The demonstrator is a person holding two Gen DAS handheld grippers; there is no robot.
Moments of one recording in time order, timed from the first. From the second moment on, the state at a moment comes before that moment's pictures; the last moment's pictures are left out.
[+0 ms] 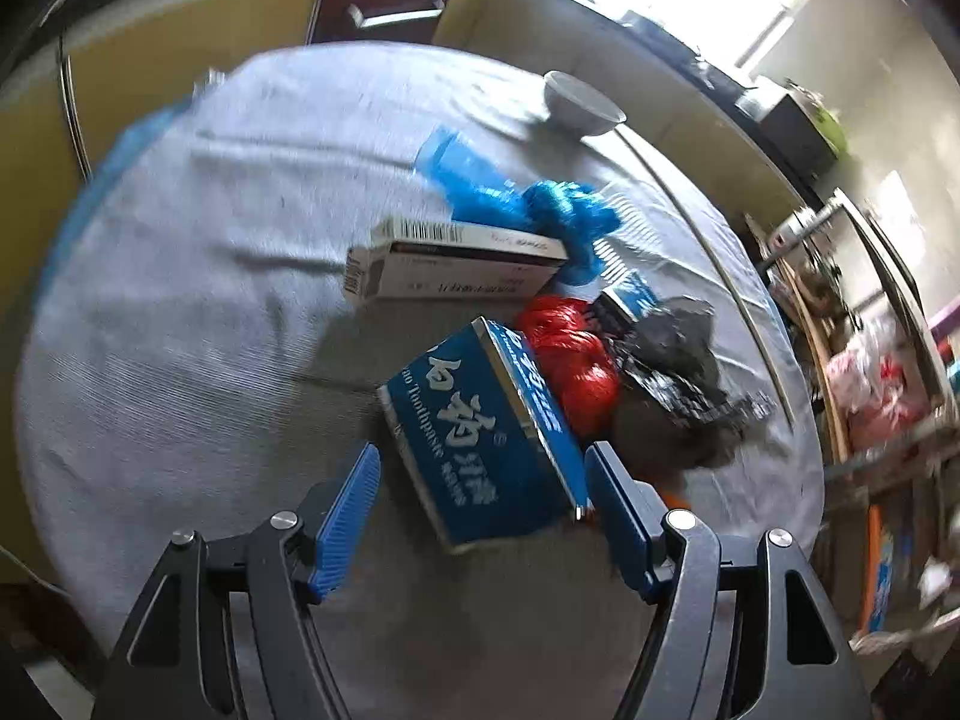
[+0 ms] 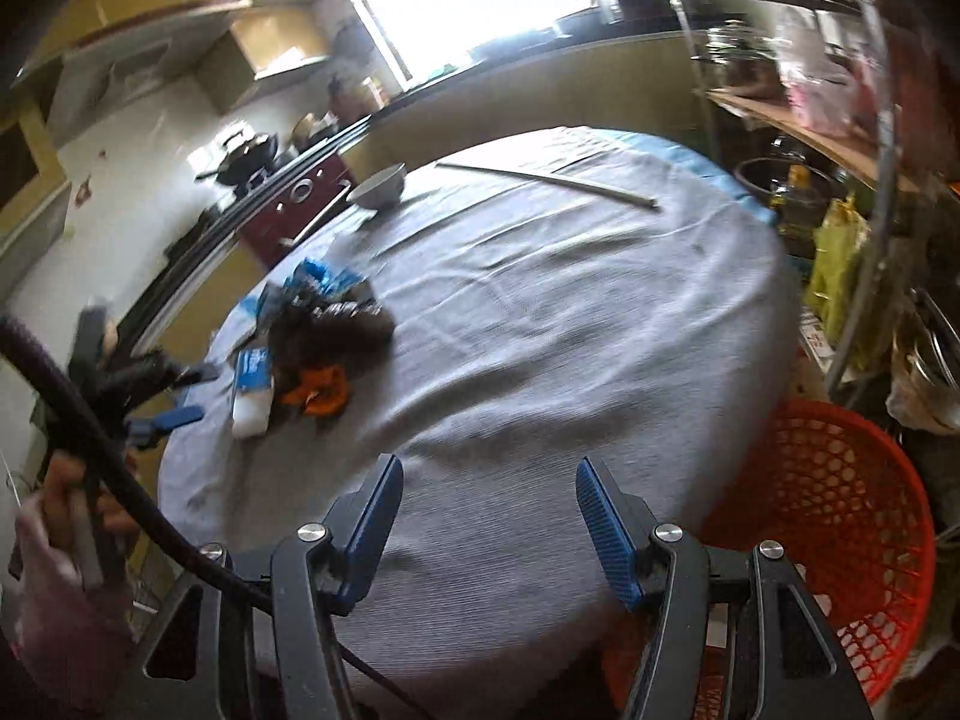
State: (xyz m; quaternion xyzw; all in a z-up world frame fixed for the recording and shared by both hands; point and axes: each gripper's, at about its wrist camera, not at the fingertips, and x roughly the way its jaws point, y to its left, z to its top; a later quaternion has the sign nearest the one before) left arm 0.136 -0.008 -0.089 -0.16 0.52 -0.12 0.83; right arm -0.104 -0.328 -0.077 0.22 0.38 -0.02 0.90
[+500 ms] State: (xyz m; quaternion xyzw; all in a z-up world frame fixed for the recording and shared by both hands) left arm 0.149 -0.013 -0.116 -0.13 0.51 -0.12 0.84; right arm 0.009 -0.272 -0.050 0.17 0.38 0.06 0.91
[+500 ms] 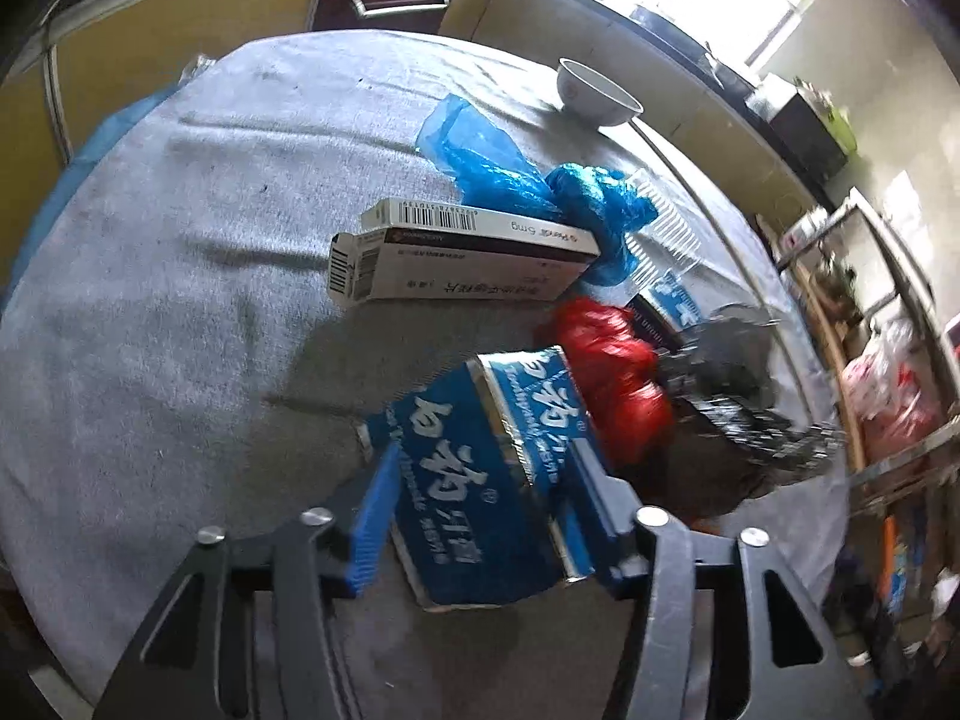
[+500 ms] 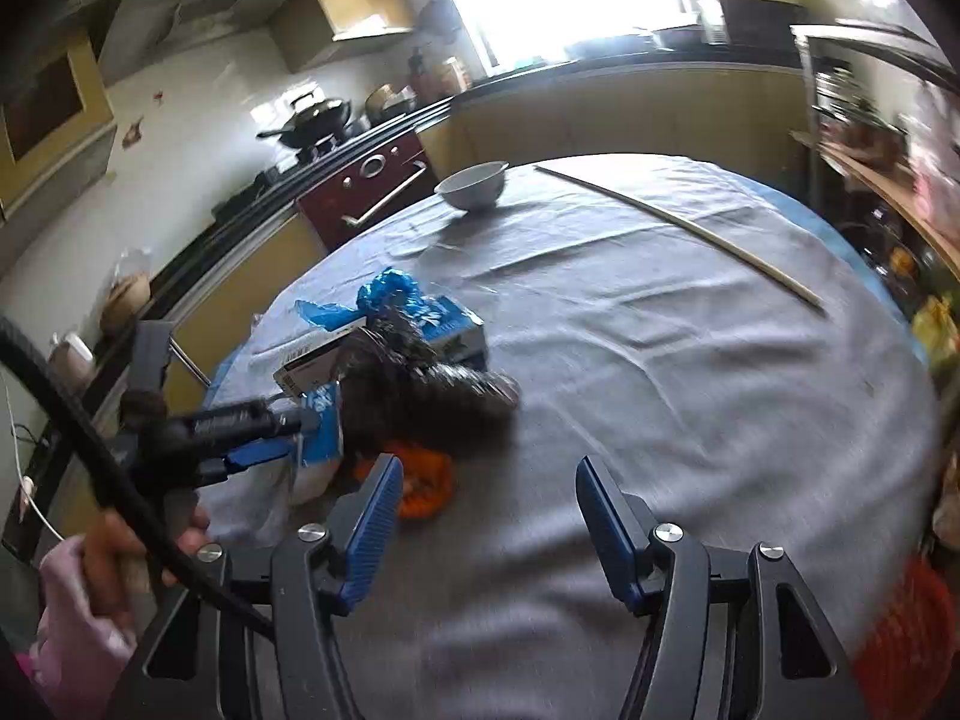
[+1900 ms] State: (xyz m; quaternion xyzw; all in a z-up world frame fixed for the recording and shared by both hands) left arm 0.157 -0.024 -0.120 -0.10 0.56 -0.18 0.80; right arm 0.128 -0.255 -0.075 0.02 0.43 0.18 0.89
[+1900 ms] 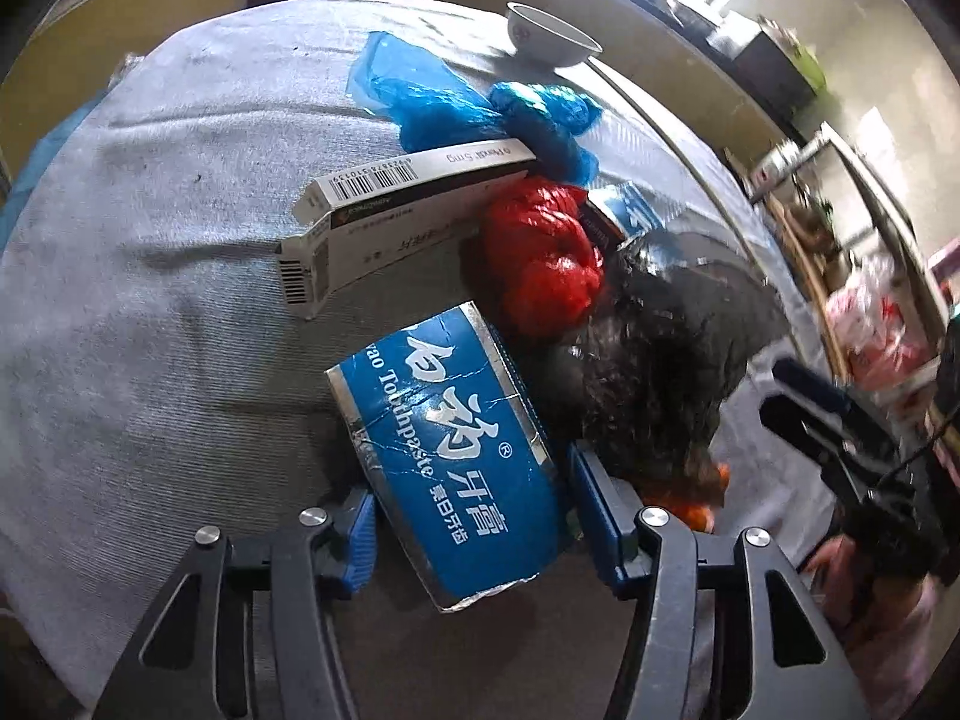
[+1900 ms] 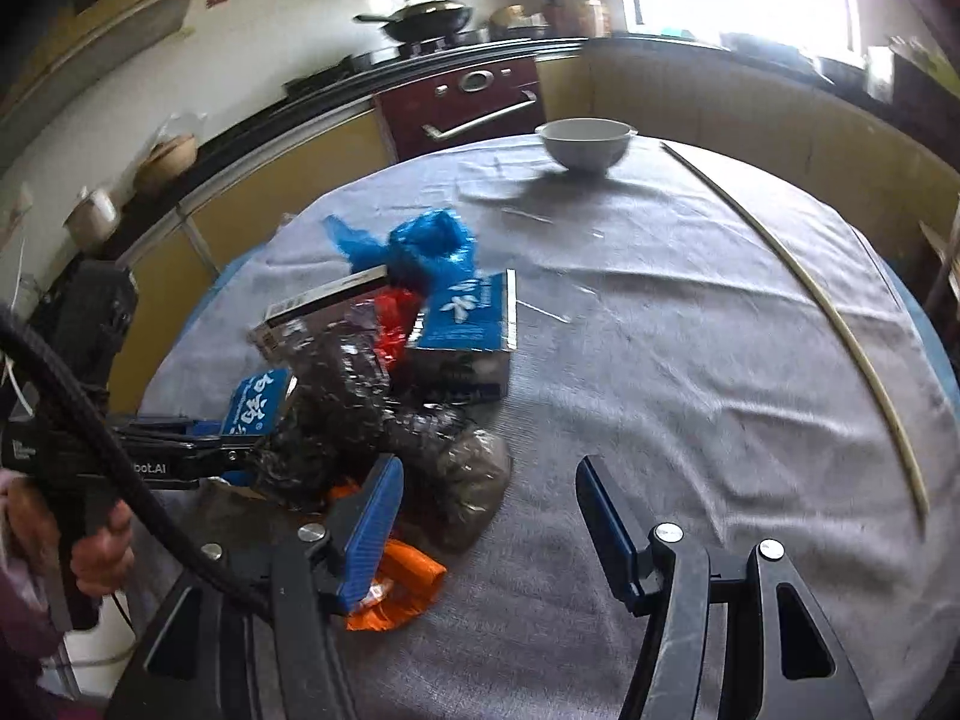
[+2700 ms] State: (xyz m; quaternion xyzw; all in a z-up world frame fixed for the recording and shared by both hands) left arm 0.138 -0.006 -0.117 -0.04 0.59 -0.21 0.78; right arm 0.136 -0.229 -0.108 0.05 0.47 0.20 0.86
